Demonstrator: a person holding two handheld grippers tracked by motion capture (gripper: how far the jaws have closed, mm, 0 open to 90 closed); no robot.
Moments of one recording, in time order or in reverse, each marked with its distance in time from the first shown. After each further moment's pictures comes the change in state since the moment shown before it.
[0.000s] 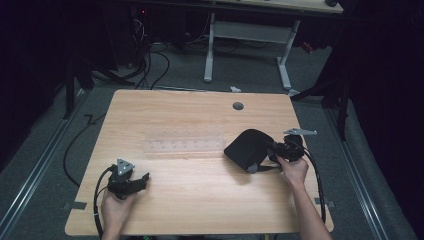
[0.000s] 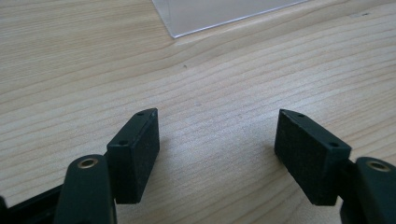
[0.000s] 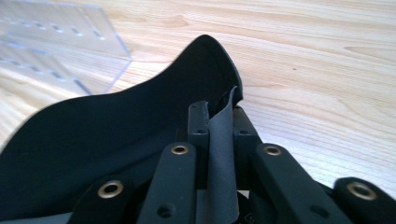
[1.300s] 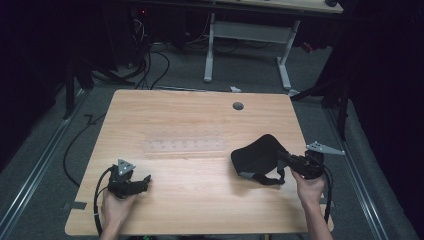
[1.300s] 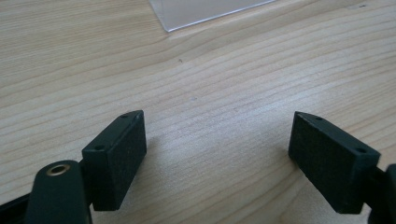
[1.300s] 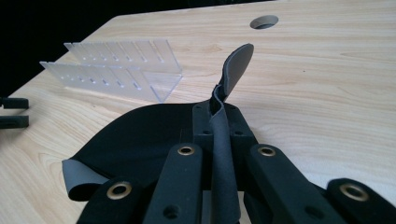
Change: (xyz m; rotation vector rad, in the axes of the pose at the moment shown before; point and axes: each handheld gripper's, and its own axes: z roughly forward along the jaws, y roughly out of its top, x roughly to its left) left arm -0.001 -0.002 -0.001 0.027 -0.005 0.007; right arm 0.020 -0.031 -0.075 -0.152 0.075 0.066
